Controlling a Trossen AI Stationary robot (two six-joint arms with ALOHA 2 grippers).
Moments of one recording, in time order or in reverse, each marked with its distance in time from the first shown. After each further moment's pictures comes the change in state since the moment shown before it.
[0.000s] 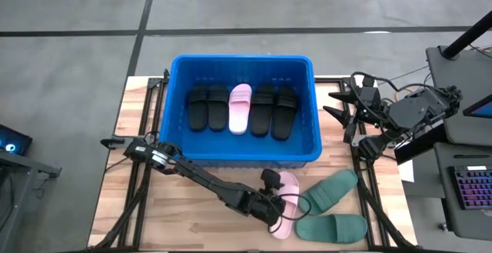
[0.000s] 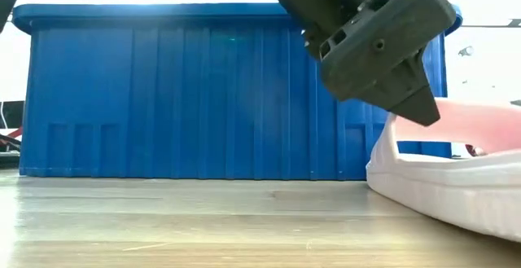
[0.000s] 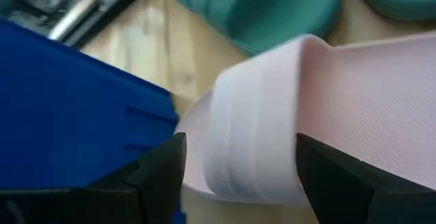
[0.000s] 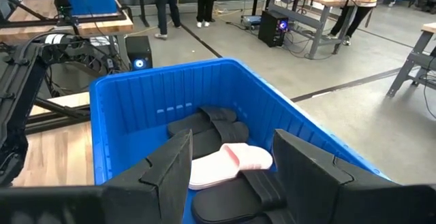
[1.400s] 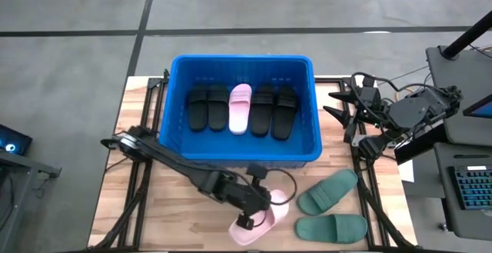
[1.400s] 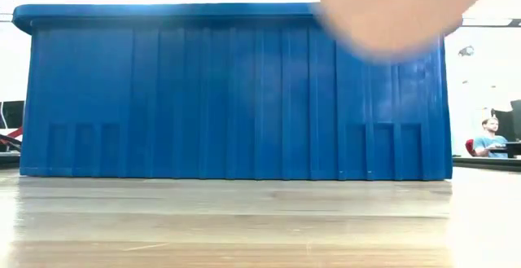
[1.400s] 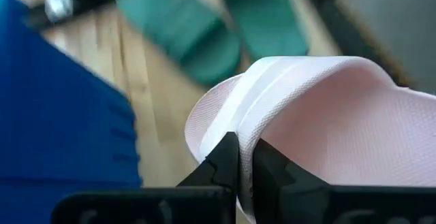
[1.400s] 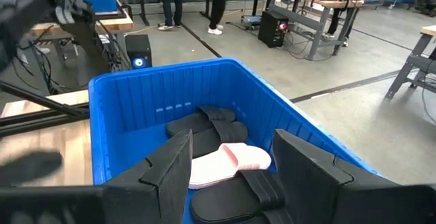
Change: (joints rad) left arm -0.006 -0.330 -0.021 -0.268 0.367 -0.191; right arm 0.000 -0.003 -0.001 -0.003 0.000 -0.013
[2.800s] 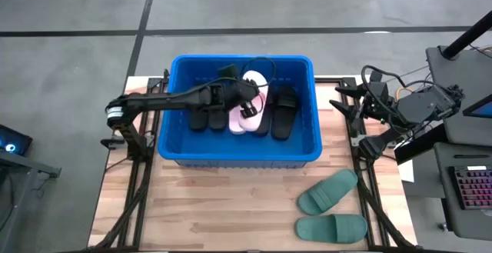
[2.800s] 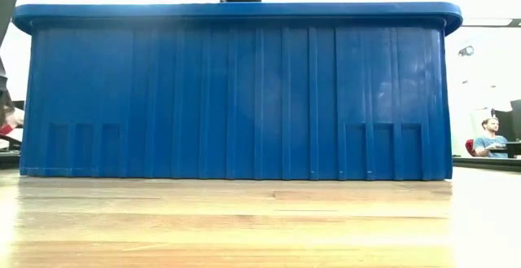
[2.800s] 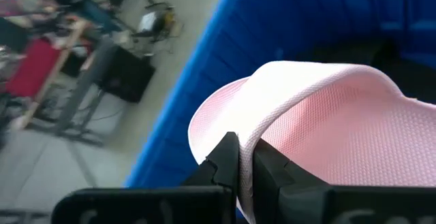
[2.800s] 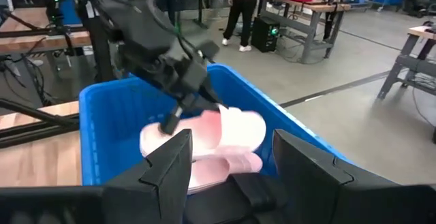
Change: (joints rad) left arm 0.594 -0.250 -0.183 0.046 -0.480 0.247; right arm 0.000 -0.045 0.000 -0.014 0.030 0.002
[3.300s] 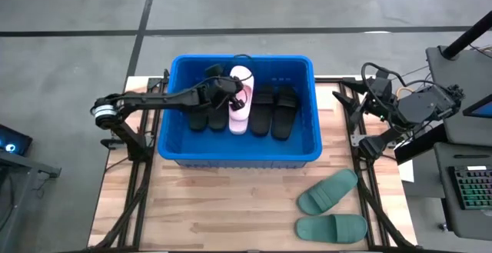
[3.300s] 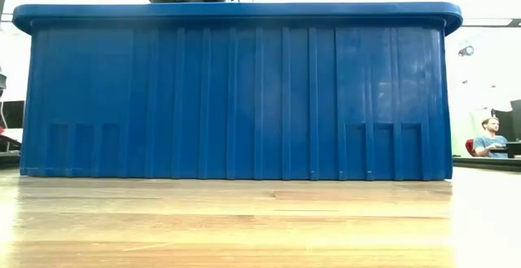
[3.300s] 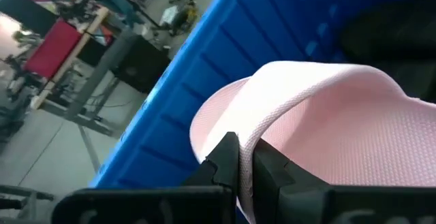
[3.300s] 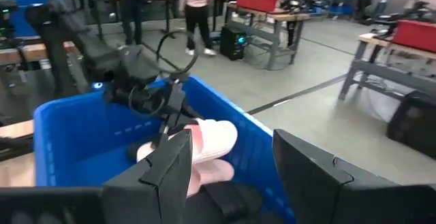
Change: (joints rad) left arm 0.162 -0.130 -0.483 0.500 0.058 0.109; right arm 0.000 0.000 0.000 0.000 0.137 0.008
